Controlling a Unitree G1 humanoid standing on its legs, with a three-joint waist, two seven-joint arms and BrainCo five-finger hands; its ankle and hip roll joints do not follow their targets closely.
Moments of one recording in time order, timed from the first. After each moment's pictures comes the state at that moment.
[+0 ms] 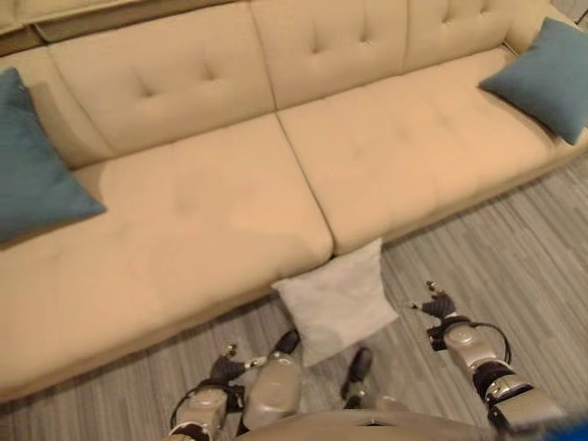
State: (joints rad) left arm -0.12 0.18 -0.16 1.17 -0.25 -0.17 0.09; right arm -0.18 -0.34 0.25 1.04 0.10 -0.12 -0.19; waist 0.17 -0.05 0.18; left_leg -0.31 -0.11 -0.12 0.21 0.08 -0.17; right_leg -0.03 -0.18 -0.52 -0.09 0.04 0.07
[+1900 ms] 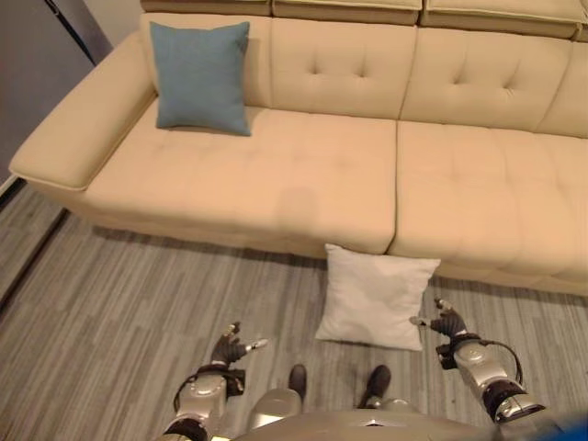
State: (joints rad) left arm 0.00 0.23 -0.17 0.95 -0.31 -0.18 0.07; right arm -0.18 -0.33 0.24 1.03 0.06 -0.10 -0.15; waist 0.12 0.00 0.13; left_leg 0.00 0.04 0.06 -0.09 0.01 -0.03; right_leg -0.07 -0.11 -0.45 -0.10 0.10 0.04
